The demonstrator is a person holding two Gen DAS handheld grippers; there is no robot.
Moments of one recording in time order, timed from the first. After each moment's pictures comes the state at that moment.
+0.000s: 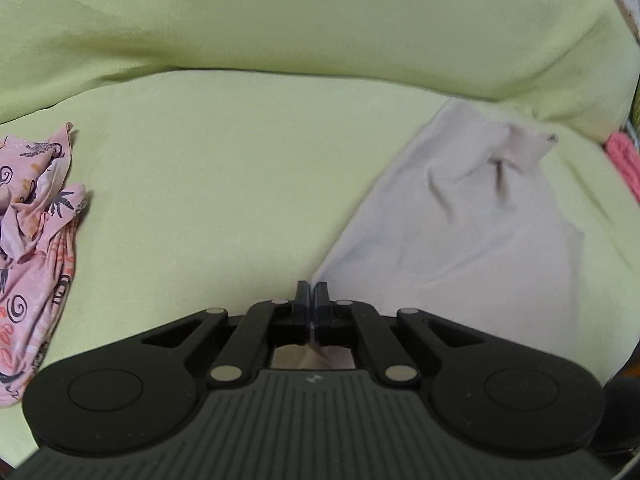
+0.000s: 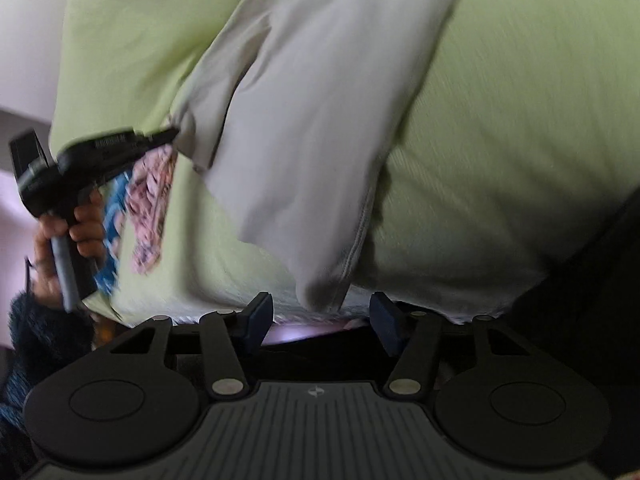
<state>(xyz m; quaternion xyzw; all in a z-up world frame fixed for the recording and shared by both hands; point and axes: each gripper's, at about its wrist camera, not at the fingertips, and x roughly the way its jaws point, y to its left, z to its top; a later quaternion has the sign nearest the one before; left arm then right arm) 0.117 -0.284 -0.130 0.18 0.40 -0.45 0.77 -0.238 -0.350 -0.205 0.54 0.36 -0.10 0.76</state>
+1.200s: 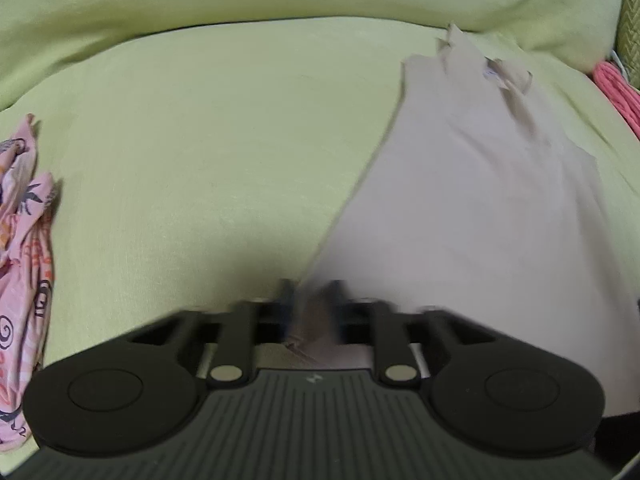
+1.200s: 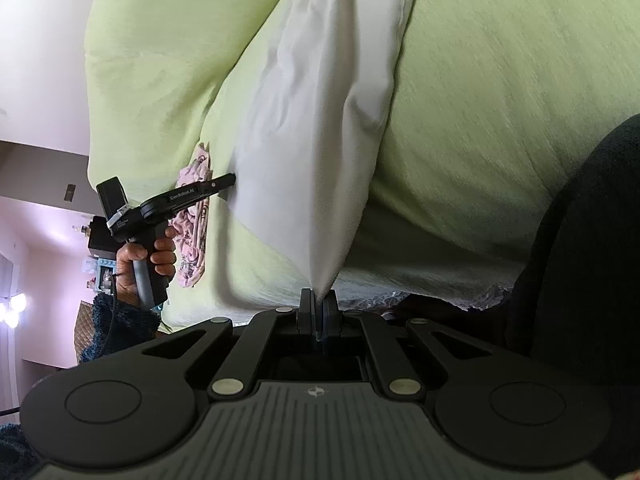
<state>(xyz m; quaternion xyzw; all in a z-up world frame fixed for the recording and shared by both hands) 0.132 -0.281 -0.161 0.25 0.44 -0.49 0.72 -0.344 -0.378 -0.174 0.58 0.32 -0.07 0.74</state>
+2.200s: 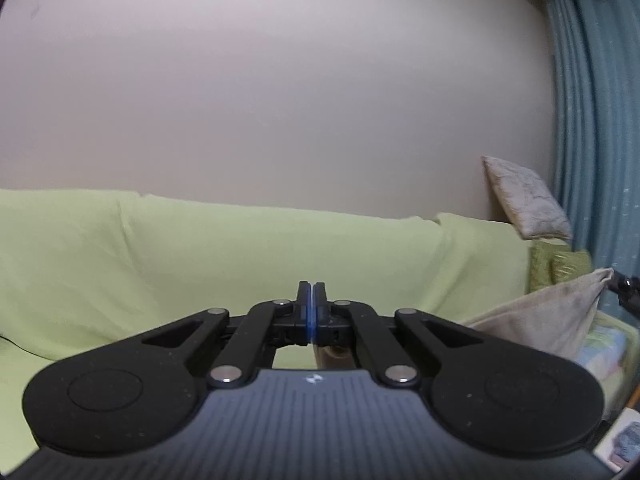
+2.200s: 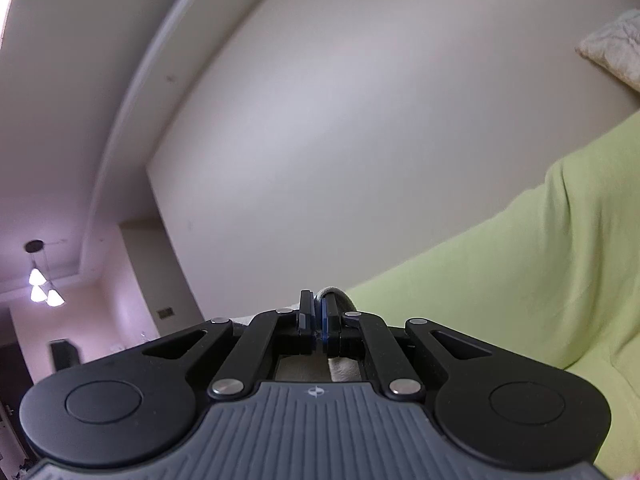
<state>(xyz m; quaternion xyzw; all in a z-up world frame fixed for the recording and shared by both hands) -0.024 -0.163 0.236 0.01 0.11 -0.52 0.85 -0.445 -0.443 0.214 0.26 -0.07 -0.11 0.96</state>
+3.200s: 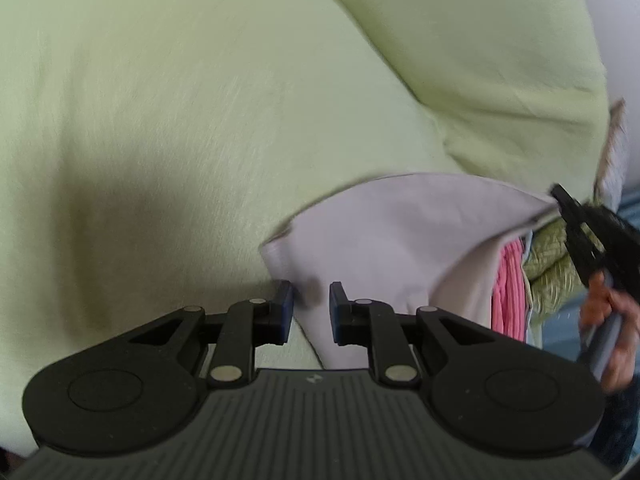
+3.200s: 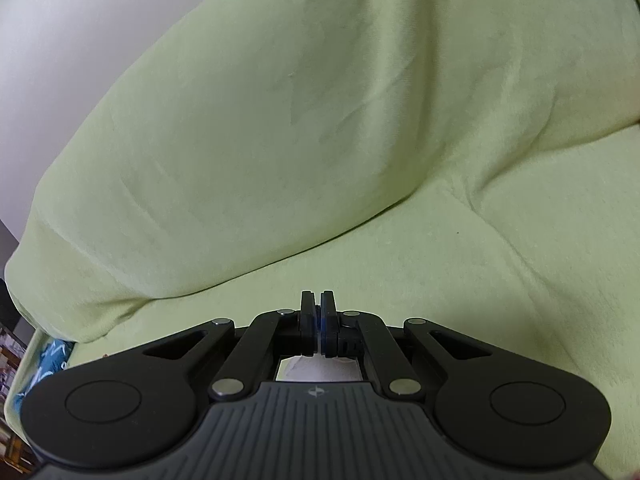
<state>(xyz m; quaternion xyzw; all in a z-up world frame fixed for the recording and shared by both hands) 0.004 -0.387 -0.236 -0.16 0.62 -0.45 0.62 -0.288 -0.673 -0.044 0.37 0.21 -0.28 0.86</state>
